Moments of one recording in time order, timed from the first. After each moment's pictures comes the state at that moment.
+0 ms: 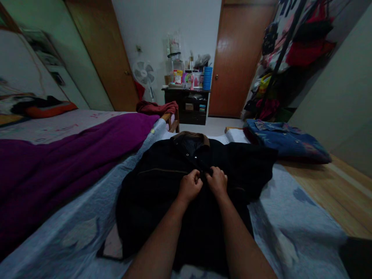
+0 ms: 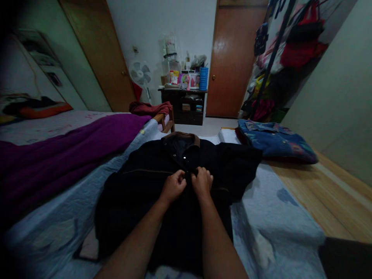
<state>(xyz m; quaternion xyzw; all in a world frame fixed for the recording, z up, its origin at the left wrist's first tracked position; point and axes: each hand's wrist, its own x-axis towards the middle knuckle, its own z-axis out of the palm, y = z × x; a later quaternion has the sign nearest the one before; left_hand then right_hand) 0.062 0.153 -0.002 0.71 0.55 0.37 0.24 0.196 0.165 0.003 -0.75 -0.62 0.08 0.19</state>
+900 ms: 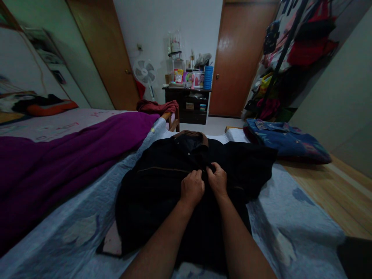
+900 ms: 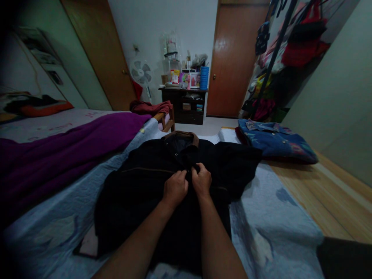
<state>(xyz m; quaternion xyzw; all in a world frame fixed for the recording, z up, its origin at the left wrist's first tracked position) 0.080 0.135 0.011 0.77 0.61 0.20 0.02 0.199 0.166 0.000 -0.67 -0.55 0.17 0.46</state>
